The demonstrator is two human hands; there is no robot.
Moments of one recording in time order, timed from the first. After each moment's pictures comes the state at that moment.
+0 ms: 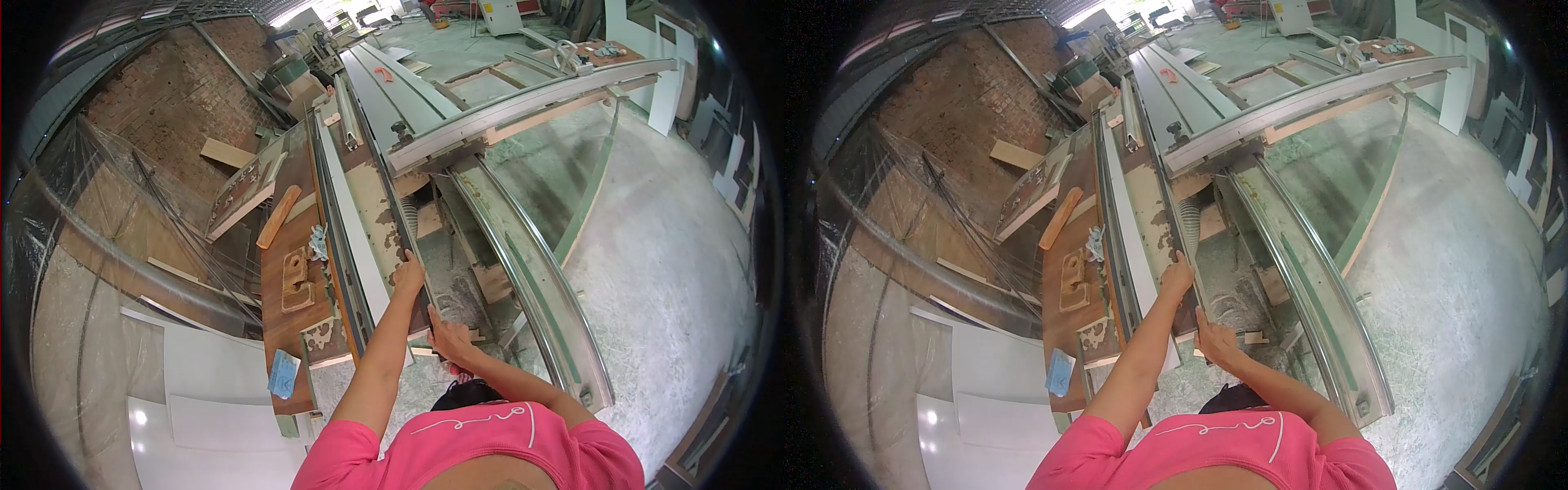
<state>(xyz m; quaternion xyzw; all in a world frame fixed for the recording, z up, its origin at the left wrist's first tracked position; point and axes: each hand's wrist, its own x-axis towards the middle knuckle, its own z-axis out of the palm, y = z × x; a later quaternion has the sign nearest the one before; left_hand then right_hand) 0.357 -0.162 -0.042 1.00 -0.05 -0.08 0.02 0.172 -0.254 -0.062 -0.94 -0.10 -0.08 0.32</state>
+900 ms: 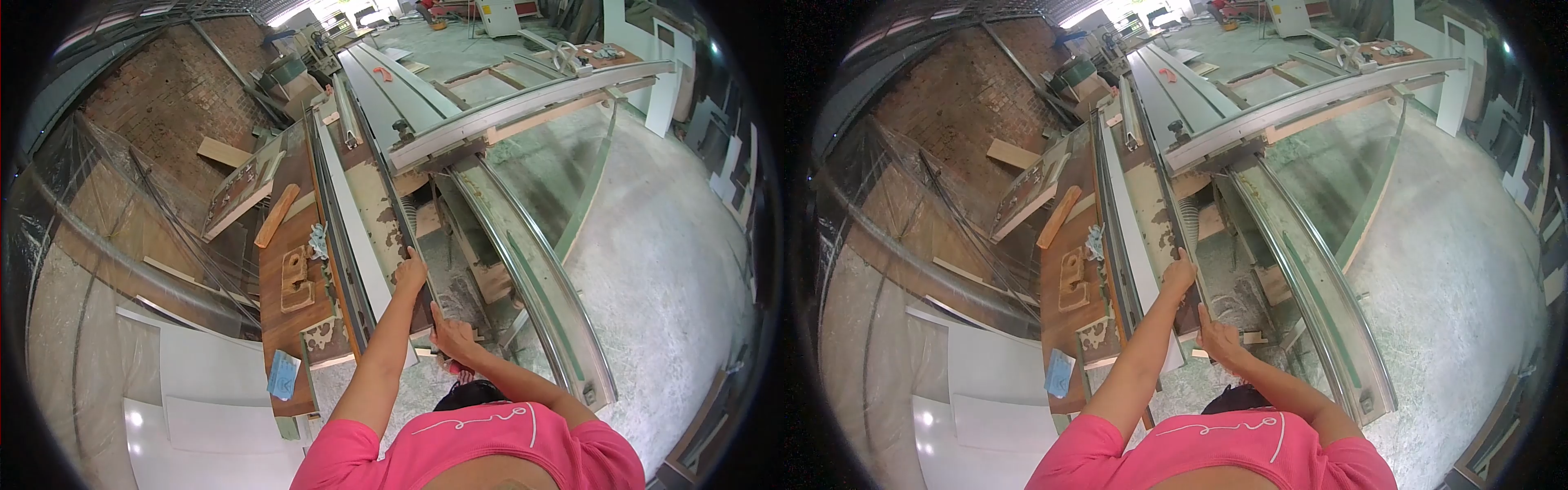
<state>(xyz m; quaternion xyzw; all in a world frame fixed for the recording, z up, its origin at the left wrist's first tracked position) 0.360 -0.157 -0.044 0.99 -0.05 -0.10 0.05 0.174 -0.246 -0.070 -0.94 -0.10 -0.10 0.30</state>
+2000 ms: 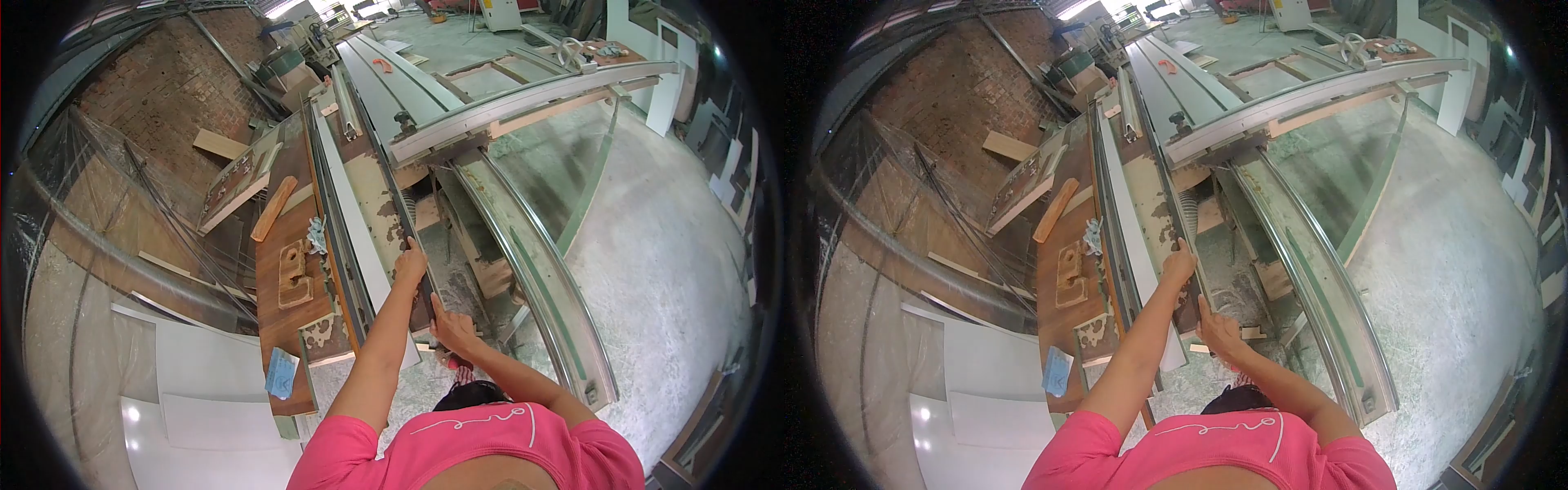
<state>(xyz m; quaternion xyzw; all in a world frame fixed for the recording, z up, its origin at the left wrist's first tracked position) 0.376 -0.153 -0.040 0.99 -0.05 -0.10 0.07 0.190 -0.240 -0.061 -0.95 -0.07 -0.07 0.29</state>
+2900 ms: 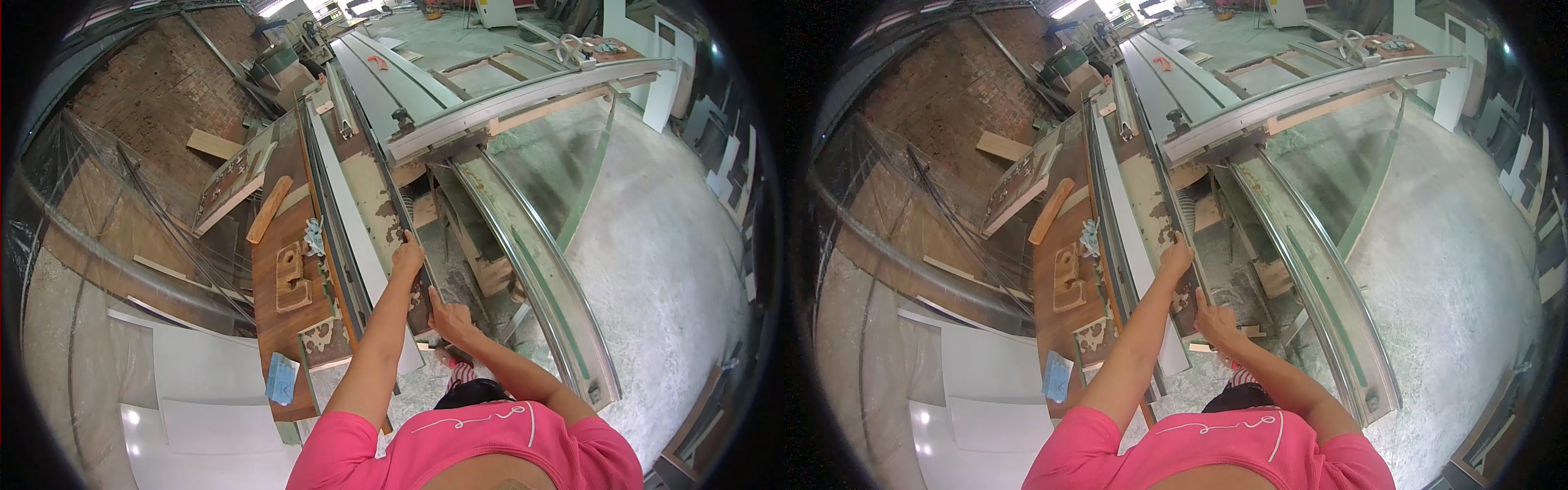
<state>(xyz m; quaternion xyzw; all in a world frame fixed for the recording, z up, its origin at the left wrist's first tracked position) 0.405 -0.146 -0.045 0.99 -0.06 -0.08 0.08 0.222 -0.235 -0.050 -0.95 -0.07 -0.01 0.29</state>
